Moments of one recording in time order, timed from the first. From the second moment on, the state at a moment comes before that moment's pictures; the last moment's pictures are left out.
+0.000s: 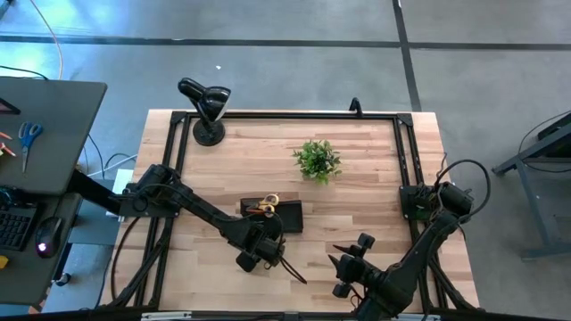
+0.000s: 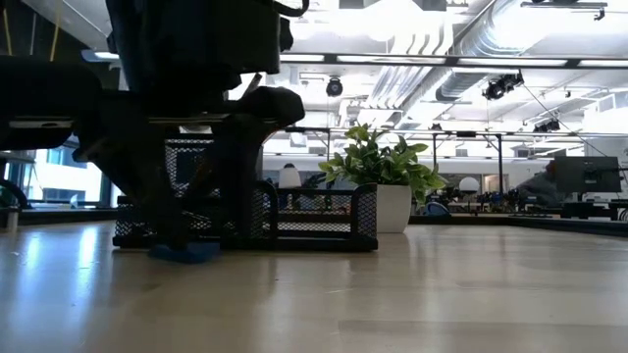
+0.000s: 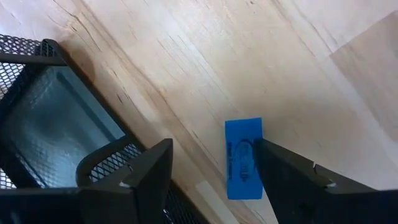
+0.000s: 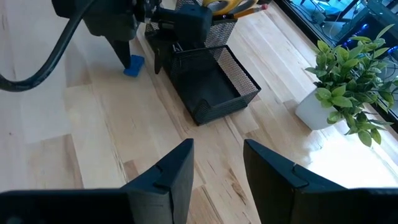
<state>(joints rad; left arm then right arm) -0.35 2.00 1.30 -0.65 -0.18 0.25 0.91 1.94 1.59 -1.25 0.96 1.26</state>
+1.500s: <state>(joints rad) -0.35 1.97 1.27 -0.65 -0.24 0.26 0.91 1.94 1.59 -1.24 0.96 1.25</state>
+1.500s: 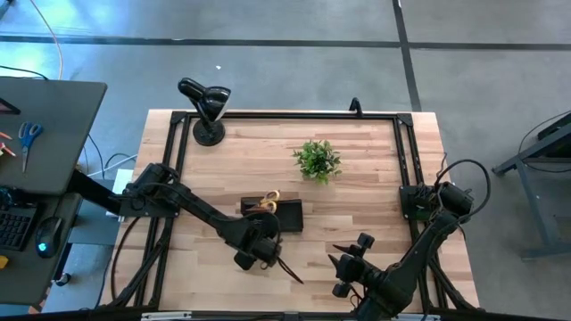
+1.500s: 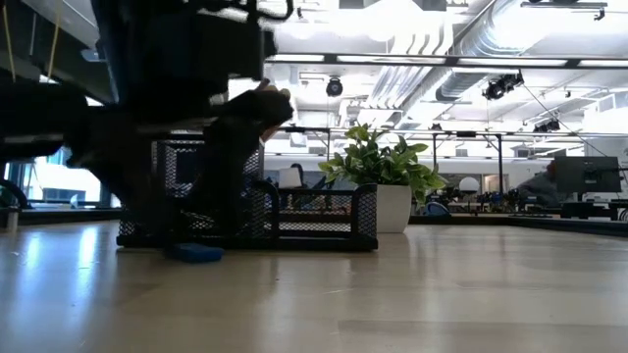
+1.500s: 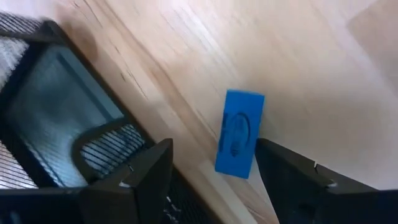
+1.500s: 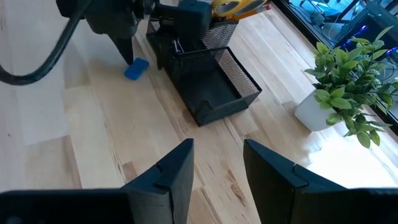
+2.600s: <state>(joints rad) -0.35 1.96 1.25 -0.58 -0.28 0.25 0.90 1.94 1.59 -1.24 0.97 1.25</state>
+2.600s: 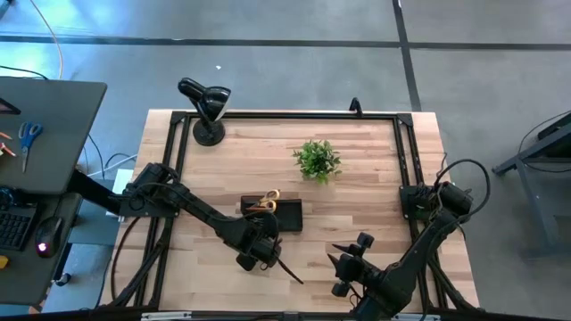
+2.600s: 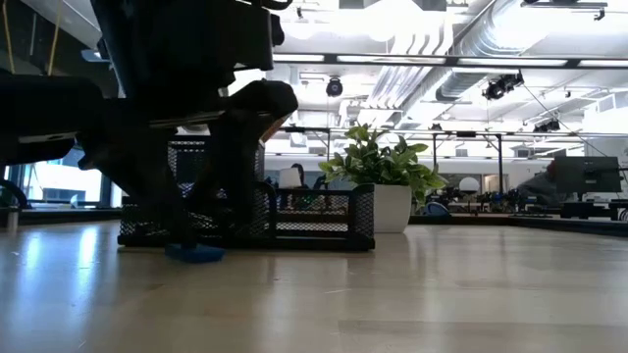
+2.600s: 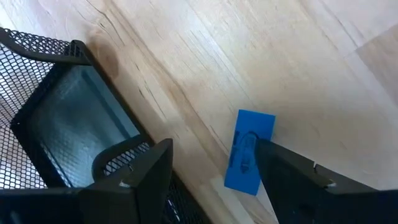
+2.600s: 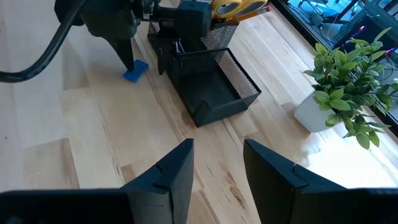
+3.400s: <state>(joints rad) -0.35 1.96 1.24 -0.60 -0.22 0.22 0.90 1.94 1.59 -1.24 0.97 1.25</state>
